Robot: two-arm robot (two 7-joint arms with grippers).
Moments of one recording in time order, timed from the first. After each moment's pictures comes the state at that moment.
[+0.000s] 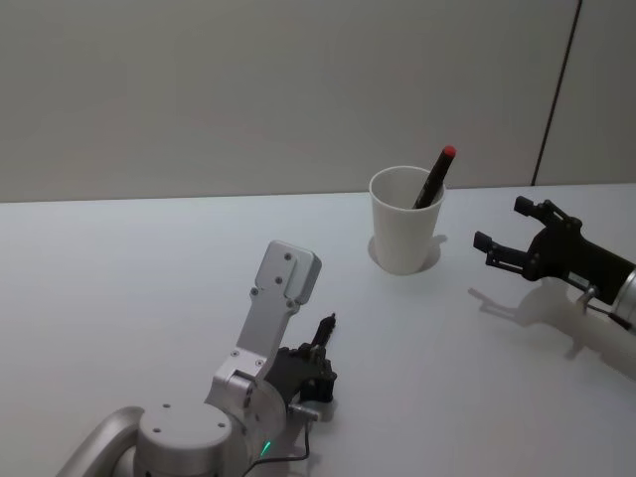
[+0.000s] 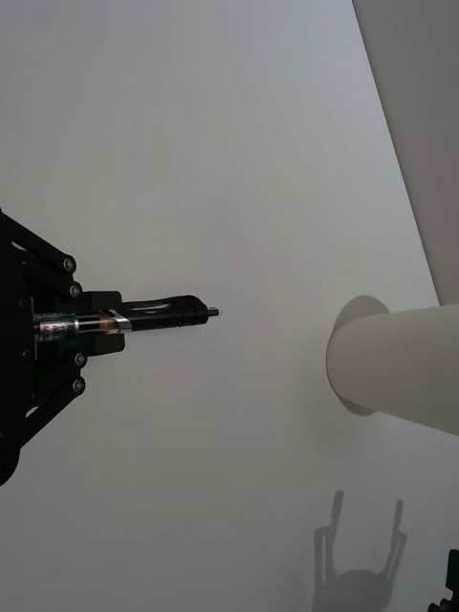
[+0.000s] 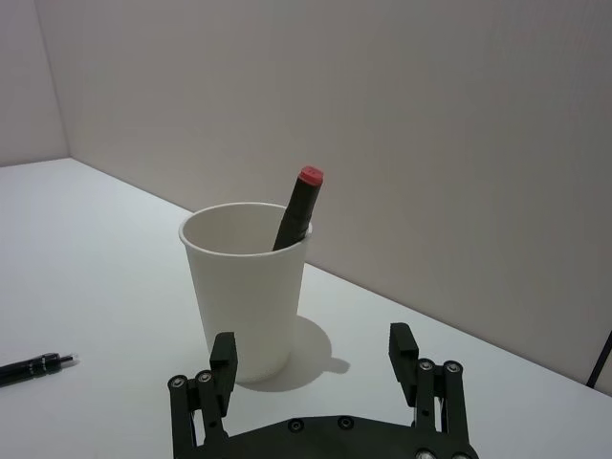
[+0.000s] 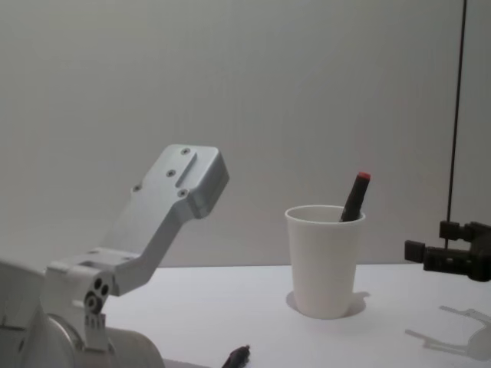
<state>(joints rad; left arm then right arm) -0.05 0.25 0.46 -1.84 -0.34 0.75 0.19 0.39 0.30 -0.11 -1.10 0.27 -0.13 0.81</state>
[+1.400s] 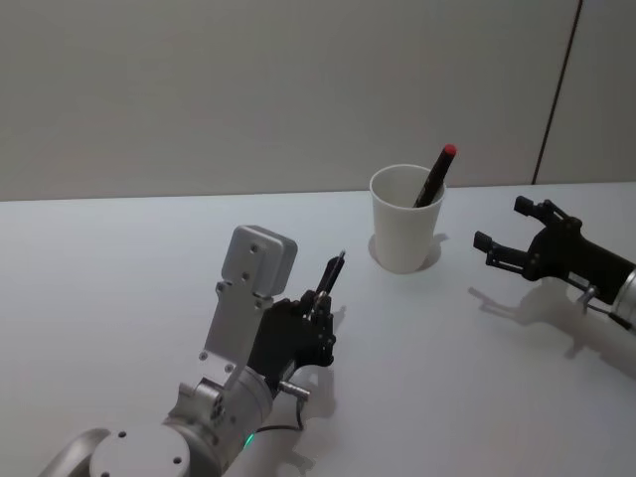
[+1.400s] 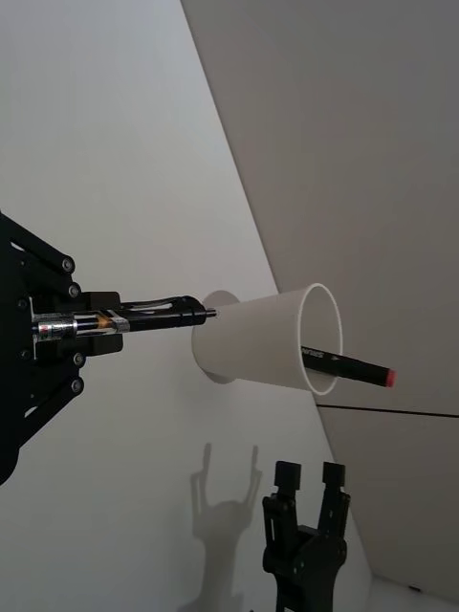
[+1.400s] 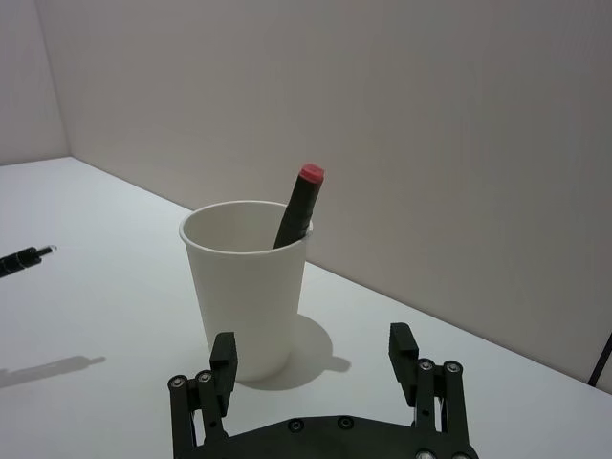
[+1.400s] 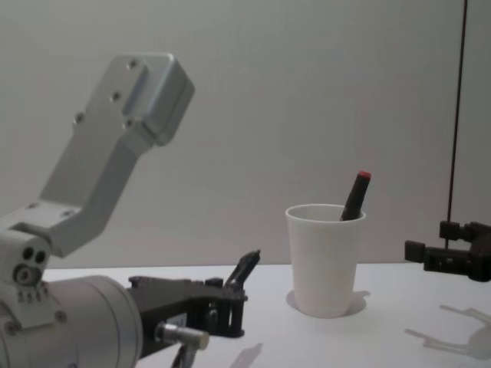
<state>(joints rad) 0.02 0.32 0.43 -1.90 -0.27 0.41 0.08 0.39 0.30 -0.11 -1.10 0.27 -0.13 0.81</state>
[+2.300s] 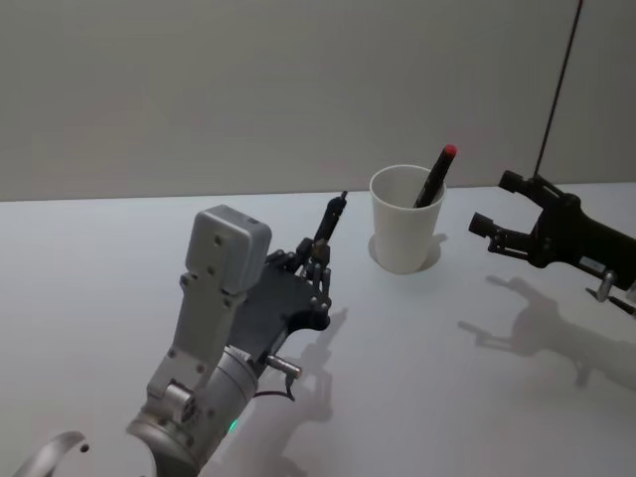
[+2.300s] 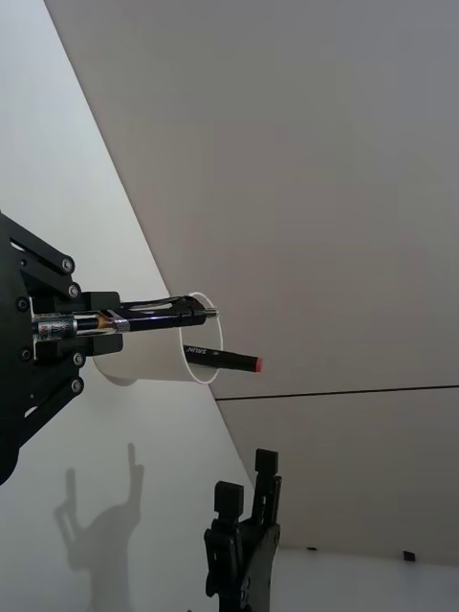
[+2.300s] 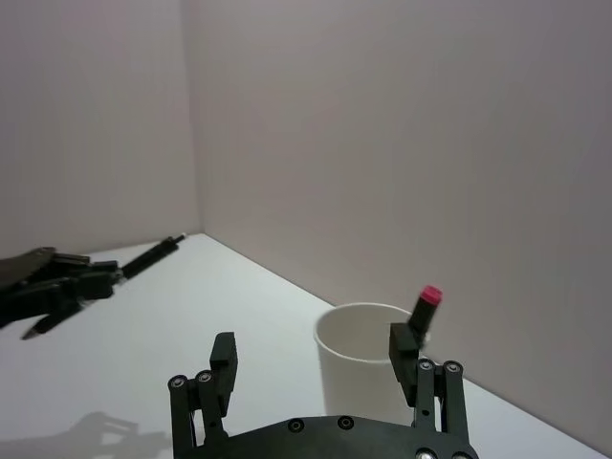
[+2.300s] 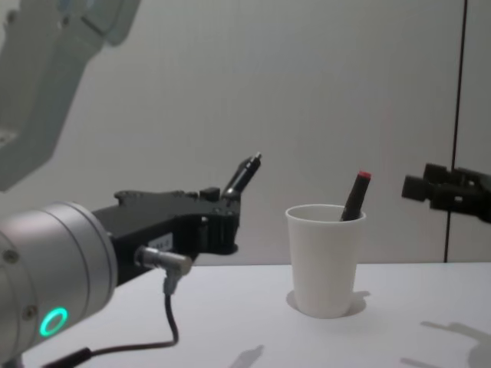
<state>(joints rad) 0.05 0.35 0.41 -1.97 -0.22 0.20 0.03 0.38 0.32 -0.09 -1.19 0.47 -0.09 1.05</state>
